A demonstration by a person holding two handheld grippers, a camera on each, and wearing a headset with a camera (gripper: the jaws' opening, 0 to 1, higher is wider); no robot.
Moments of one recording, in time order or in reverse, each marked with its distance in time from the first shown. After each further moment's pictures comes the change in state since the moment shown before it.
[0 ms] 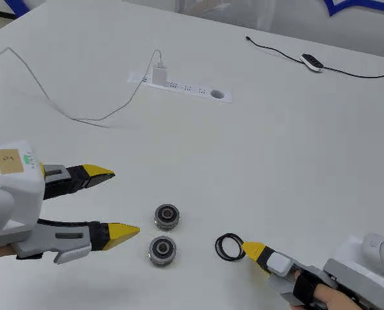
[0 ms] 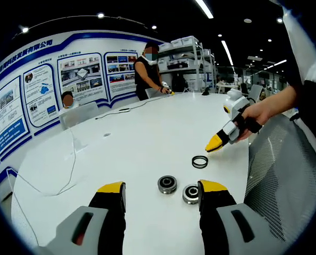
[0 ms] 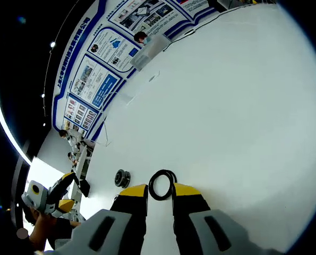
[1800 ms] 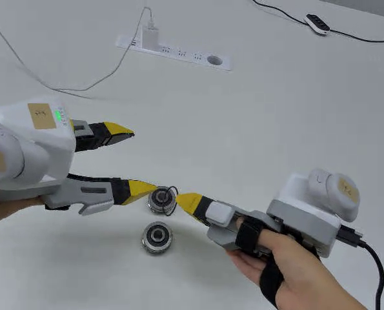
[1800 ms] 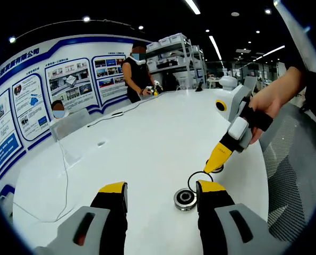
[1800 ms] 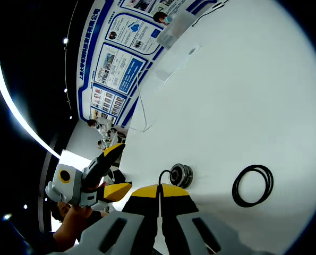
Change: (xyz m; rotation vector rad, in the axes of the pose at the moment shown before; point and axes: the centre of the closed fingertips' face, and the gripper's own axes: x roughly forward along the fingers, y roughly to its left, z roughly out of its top) left arm 0.058 0.027 0.011 0.106 -0.003 -0.065; right arm 0.049 0.094 -0.017 0.095 0.147 0.249
